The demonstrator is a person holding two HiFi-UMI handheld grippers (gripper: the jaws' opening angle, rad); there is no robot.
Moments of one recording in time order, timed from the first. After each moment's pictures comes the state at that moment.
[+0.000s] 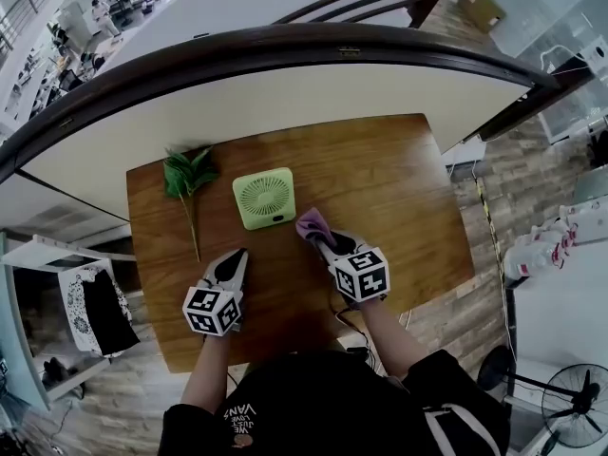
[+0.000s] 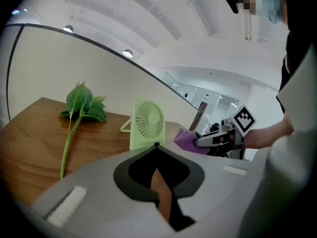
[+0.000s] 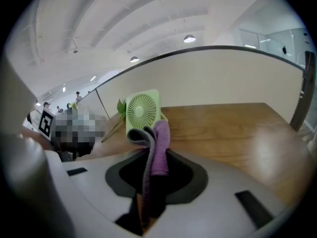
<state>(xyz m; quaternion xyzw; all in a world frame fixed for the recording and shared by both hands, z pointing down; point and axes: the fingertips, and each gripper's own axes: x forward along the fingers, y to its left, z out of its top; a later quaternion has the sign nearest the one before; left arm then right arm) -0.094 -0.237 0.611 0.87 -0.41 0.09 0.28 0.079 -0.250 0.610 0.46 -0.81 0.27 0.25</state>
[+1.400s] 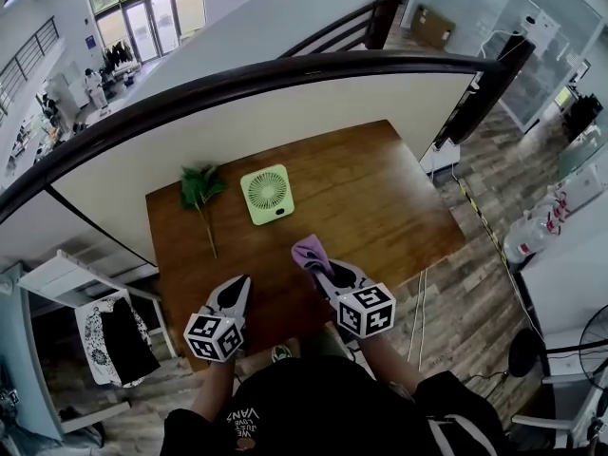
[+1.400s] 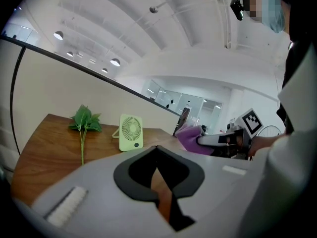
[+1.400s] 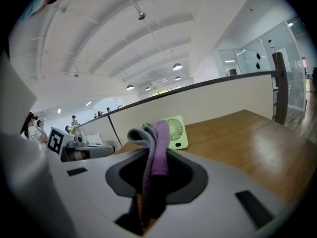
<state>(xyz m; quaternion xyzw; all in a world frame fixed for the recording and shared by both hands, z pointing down) -0.135 -0.119 0.535 0.91 -0.35 0.05 0.23 0.020 -0.101 0.510 0.53 -0.81 0.23 0.10</state>
